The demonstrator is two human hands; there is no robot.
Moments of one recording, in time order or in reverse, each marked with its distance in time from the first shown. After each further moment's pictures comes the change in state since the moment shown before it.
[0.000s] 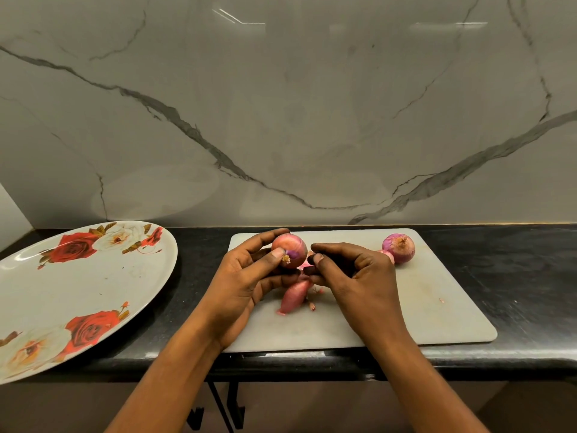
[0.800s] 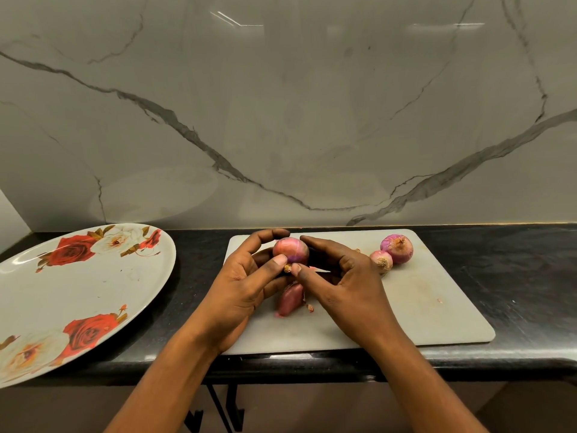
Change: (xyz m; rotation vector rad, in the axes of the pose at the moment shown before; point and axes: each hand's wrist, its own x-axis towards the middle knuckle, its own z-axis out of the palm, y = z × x) left_hand -0.005 0.002 0.001 0.078 -0.097 0.033; right_hand 0.001 -0.007 0.004 -0.049 -0.168 -0.086
